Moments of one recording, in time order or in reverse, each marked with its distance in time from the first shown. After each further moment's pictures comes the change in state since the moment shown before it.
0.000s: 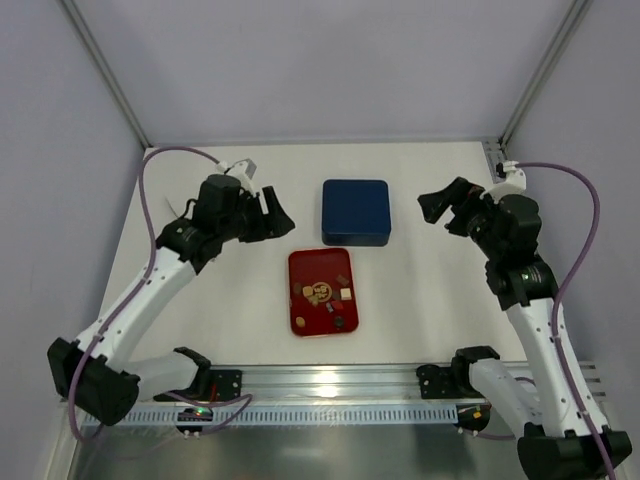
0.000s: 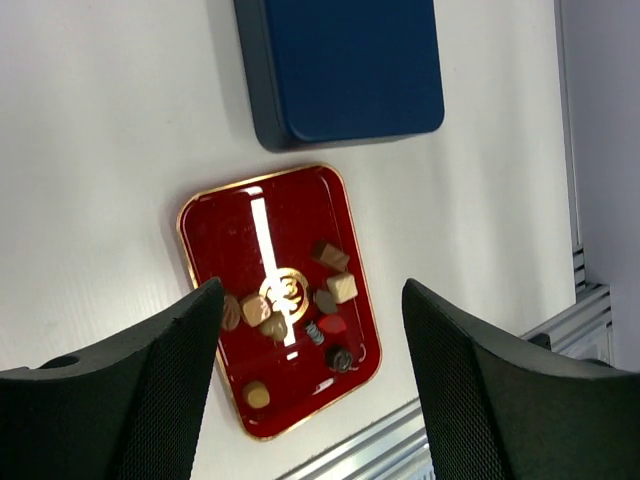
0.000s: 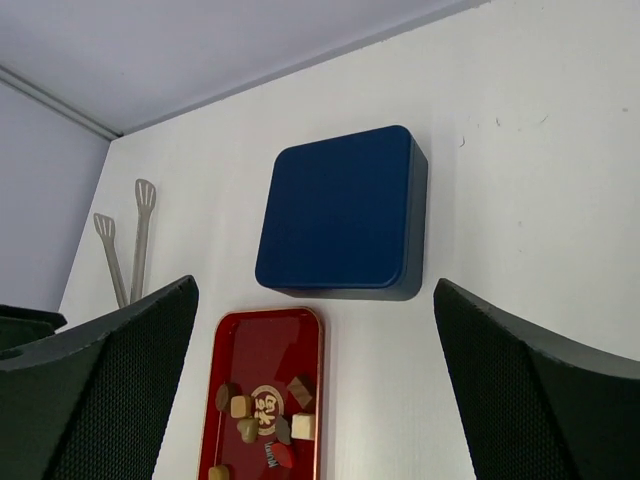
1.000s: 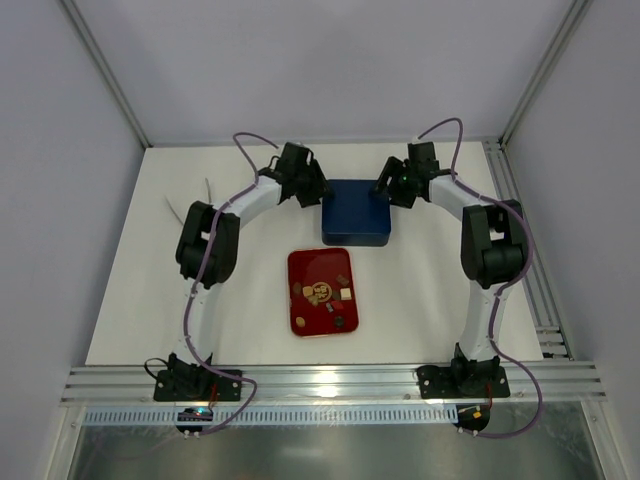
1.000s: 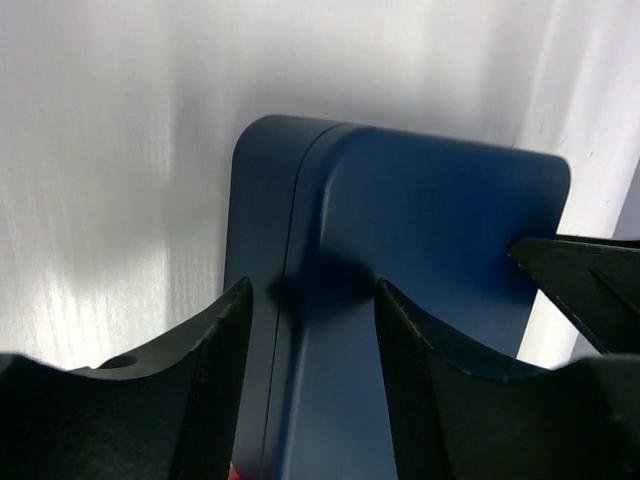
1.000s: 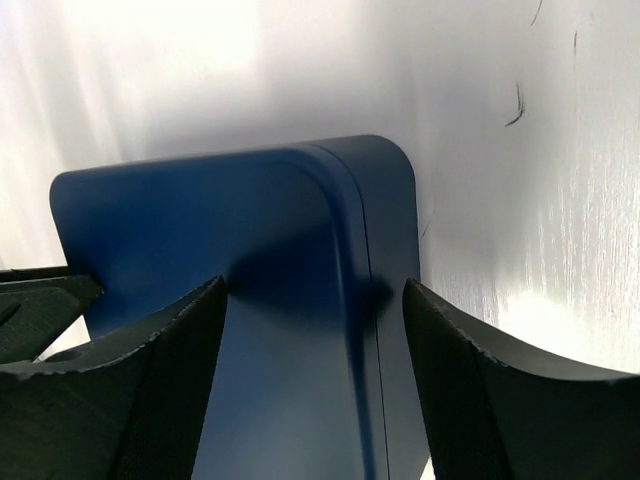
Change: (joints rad) left arm 0.008 0.958 0.547 0.251 0.016 -0.251; right arm 0.072 1.148 0.523 0.069 -0.066 0.070
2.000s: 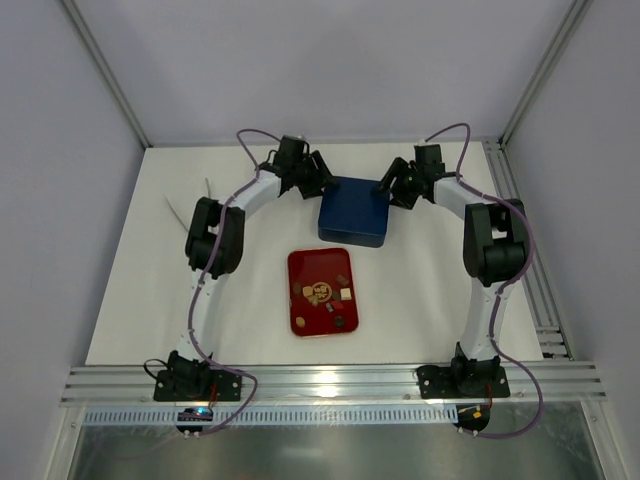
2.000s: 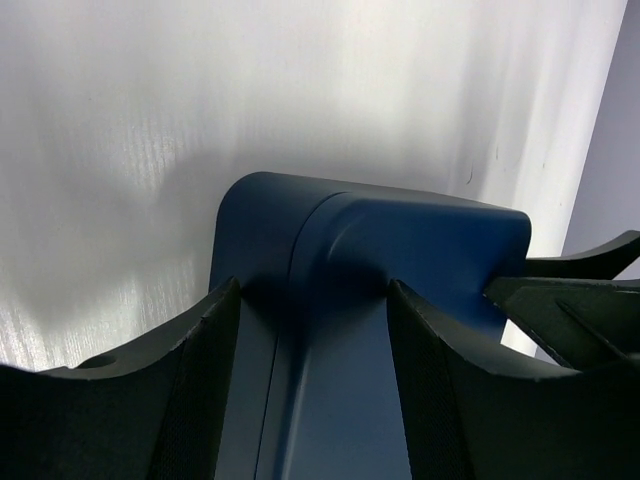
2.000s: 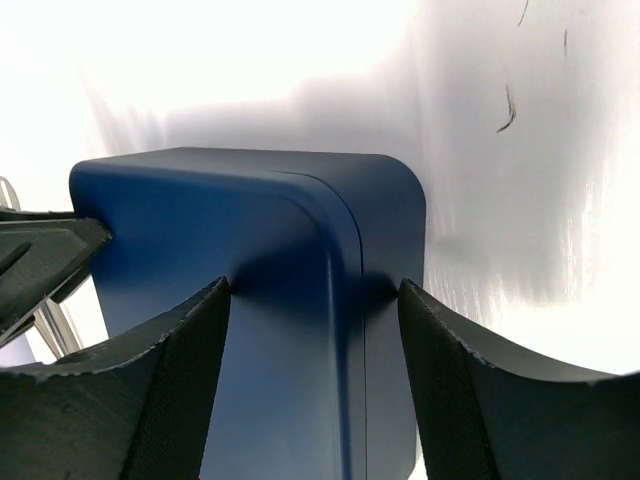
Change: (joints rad) left arm 0.048 0.161 0.185 0.016 0.157 0.030; right arm -0.035 0.012 -0.035 0.051 -0.085 0.061
